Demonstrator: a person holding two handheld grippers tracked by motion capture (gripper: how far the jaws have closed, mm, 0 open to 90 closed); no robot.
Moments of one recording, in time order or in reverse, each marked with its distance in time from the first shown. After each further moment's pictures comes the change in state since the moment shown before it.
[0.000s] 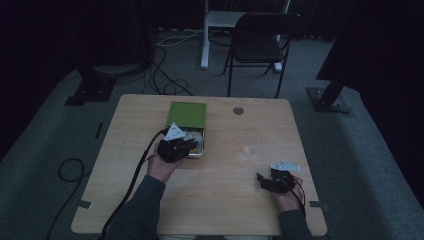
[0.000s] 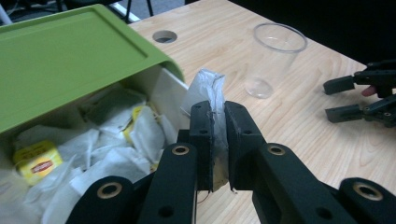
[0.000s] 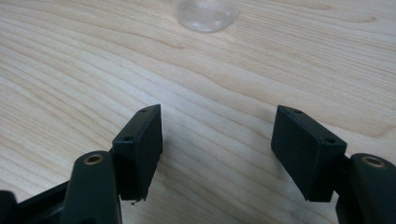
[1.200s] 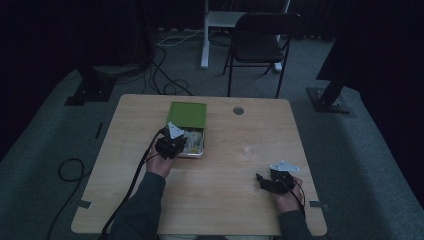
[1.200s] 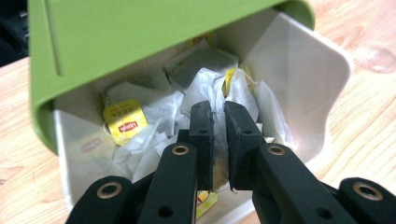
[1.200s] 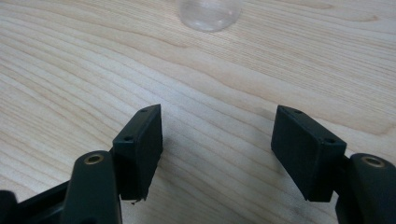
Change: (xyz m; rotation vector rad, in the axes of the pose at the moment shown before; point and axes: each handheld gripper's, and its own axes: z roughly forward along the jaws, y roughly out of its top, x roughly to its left) left arm 0.027 -0.017 0.022 0.103 0.293 -0.007; right arm 0.003 -0.001 -0.001 0.000 -0.003 -0.001
